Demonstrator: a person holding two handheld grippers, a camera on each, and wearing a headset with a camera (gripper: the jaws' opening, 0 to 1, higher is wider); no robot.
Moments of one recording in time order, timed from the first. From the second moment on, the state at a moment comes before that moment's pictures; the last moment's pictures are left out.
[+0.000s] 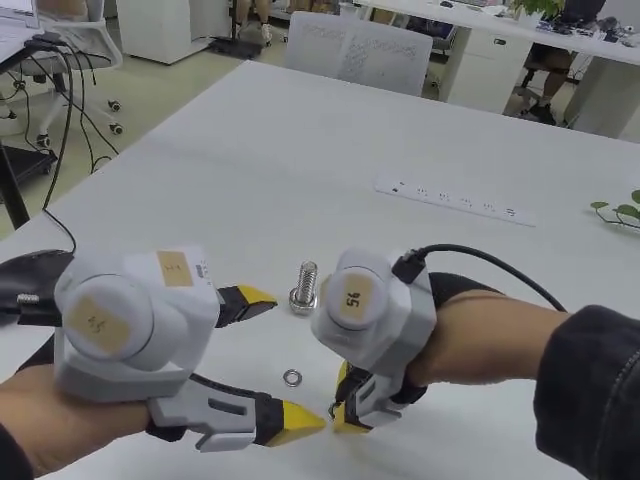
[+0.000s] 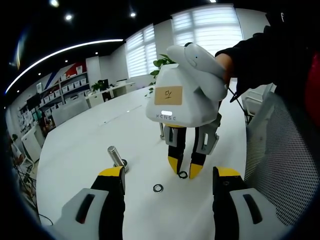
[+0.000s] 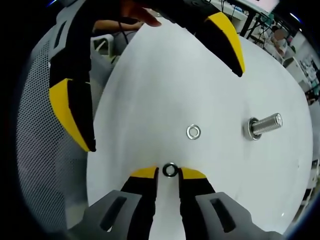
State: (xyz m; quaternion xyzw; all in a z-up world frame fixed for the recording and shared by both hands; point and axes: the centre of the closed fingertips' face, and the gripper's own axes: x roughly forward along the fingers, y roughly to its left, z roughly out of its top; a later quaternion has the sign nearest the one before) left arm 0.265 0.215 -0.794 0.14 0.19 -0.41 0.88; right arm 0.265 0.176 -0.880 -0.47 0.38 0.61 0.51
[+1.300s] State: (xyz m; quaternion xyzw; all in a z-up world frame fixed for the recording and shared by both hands) left arm 0.267 0.215 -0.797 0.14 0.19 -0.41 0.88; right arm 0.281 0.151 -0.871 -0.46 0.41 0.59 0.53
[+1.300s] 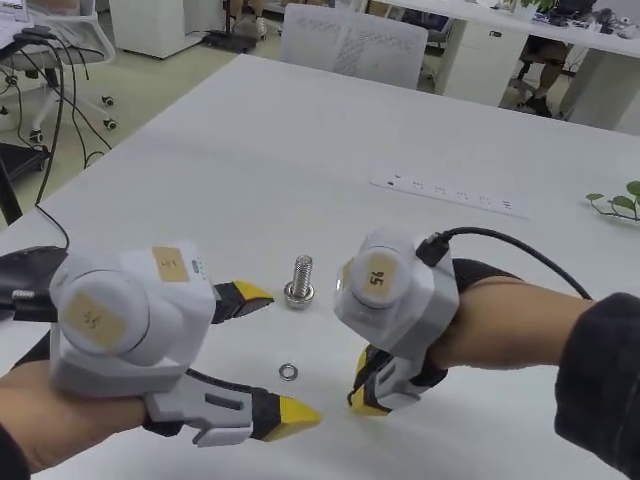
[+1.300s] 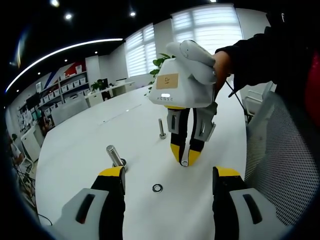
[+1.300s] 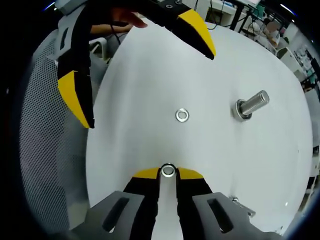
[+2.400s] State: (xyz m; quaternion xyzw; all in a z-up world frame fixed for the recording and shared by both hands) left arm 0.274 0.208 -0.800 0.14 0.19 -0.42 0.88; right arm 0.339 0.091 -0.804 -0.44 0.40 0.53 0.60
